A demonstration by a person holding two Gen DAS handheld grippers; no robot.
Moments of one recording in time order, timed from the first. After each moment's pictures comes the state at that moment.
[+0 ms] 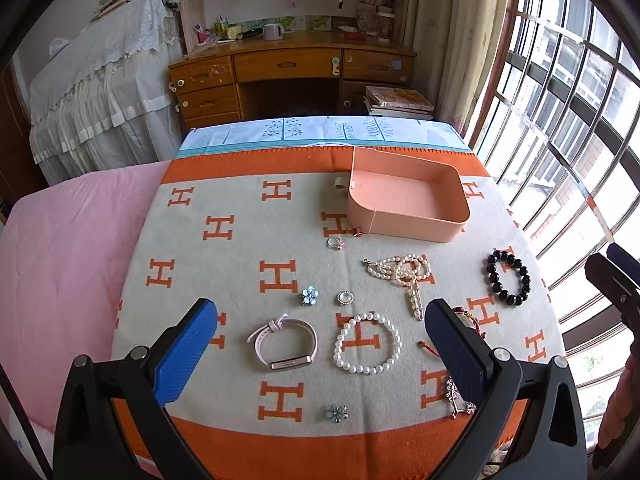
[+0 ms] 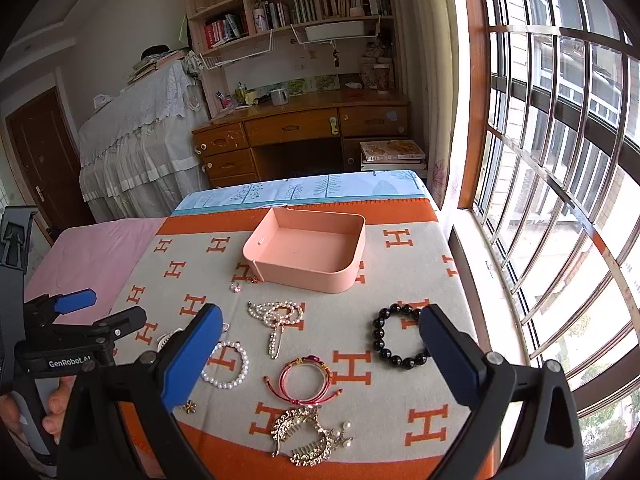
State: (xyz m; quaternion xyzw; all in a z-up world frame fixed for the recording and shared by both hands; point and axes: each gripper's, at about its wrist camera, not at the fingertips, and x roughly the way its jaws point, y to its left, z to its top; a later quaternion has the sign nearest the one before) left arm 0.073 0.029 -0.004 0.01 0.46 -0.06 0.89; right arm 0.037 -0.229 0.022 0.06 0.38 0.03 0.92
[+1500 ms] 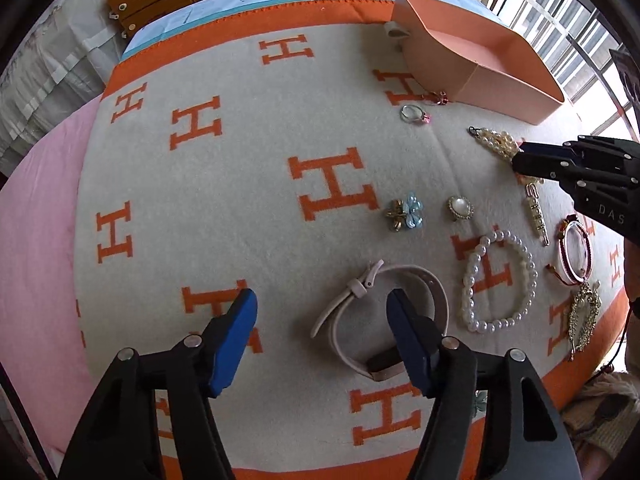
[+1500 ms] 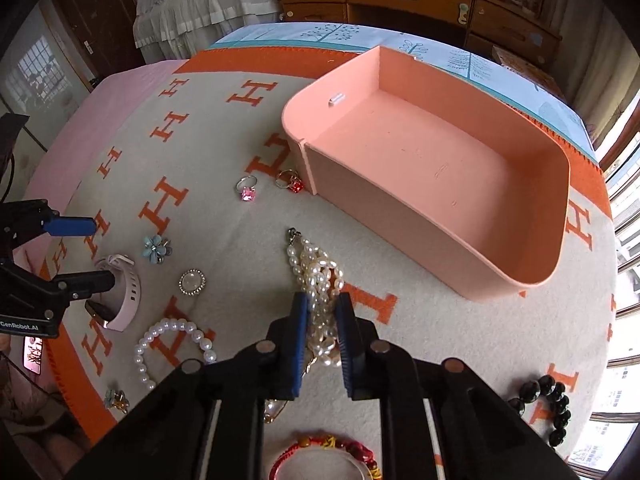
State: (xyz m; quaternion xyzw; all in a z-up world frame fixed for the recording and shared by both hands) left arm 0.147 0.088 -0.145 0.08 0.62 -0.11 0.77; right arm 0.176 -0.140 -0.138 -0.07 0.56 0.20 0.80
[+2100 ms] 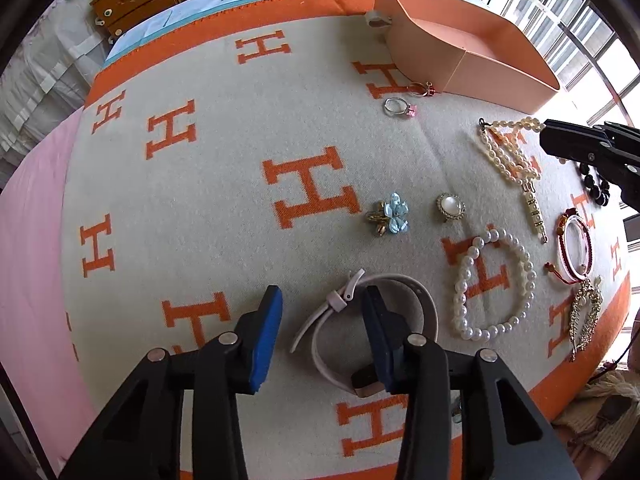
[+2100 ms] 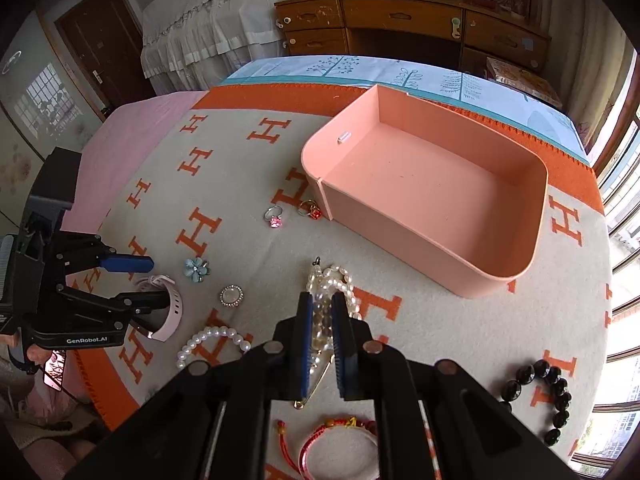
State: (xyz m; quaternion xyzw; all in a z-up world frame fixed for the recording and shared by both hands) left arm 0.159 0.072 -0.150 0.09 0.63 -0.12 0.77; right arm 0.162 -0.147 -0.104 -0.02 0.53 0.22 0.82
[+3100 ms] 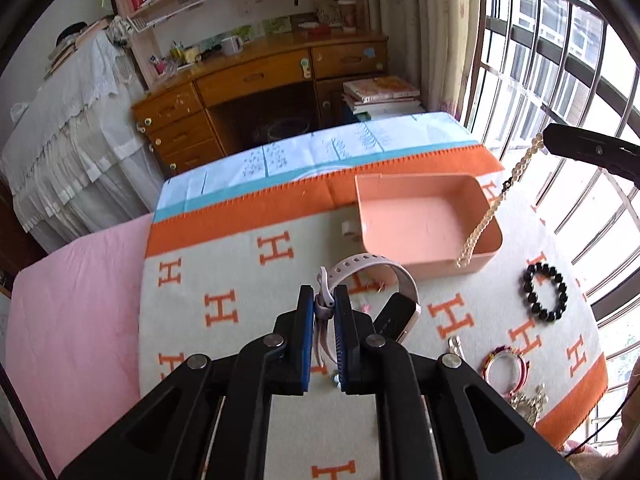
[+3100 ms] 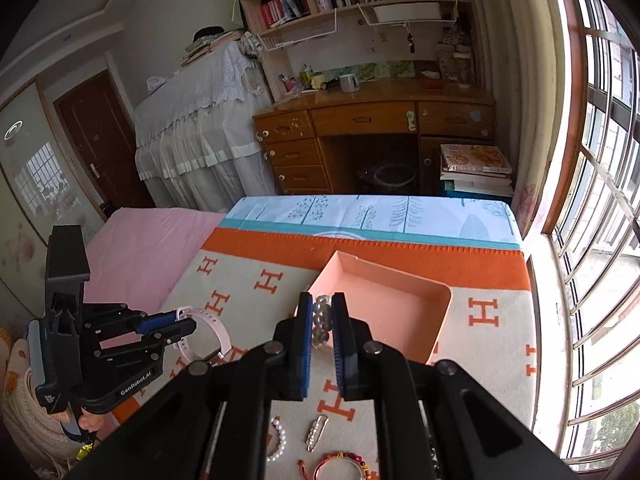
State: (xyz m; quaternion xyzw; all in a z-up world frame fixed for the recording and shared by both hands) left arm 0.179 0.005 0.006 0.11 0.45 -0.10 0.88; right arm 0.171 -0.203 0.041 0.07 0.38 0.16 0.91
